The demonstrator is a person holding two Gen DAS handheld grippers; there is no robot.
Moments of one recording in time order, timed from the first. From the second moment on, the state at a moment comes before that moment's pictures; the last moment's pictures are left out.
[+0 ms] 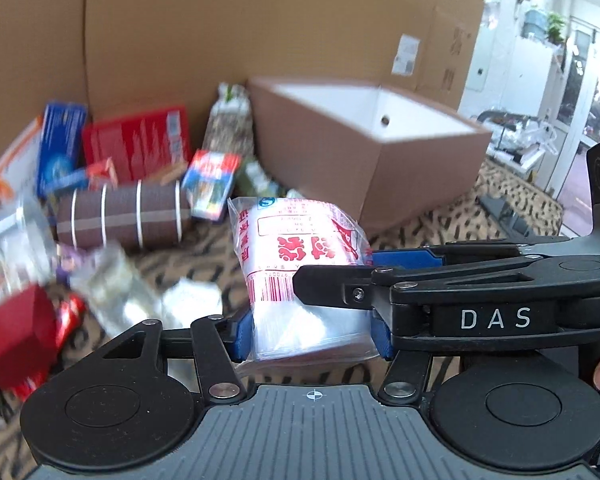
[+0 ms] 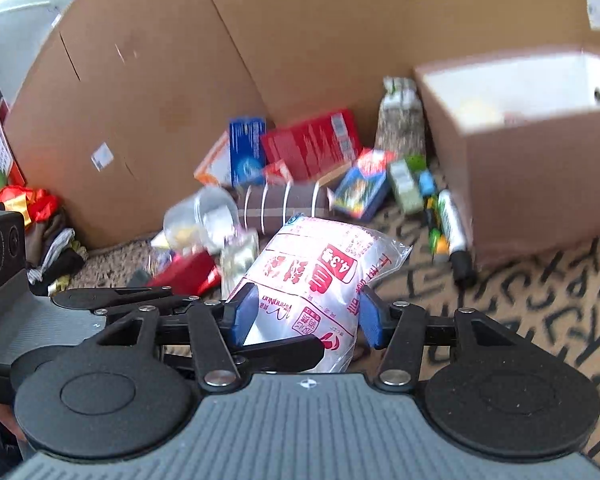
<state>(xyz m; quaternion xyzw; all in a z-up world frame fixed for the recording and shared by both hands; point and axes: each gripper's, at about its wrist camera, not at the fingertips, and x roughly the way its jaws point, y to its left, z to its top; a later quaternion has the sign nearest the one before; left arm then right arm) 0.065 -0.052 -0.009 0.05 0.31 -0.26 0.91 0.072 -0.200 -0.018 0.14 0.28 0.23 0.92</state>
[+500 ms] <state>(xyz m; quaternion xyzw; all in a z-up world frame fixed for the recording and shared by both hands) 0.122 -0.128 0.100 0.09 0.17 -0.30 0.93 0.123 -0.260 0.090 0.10 0.15 0.18 0.97</state>
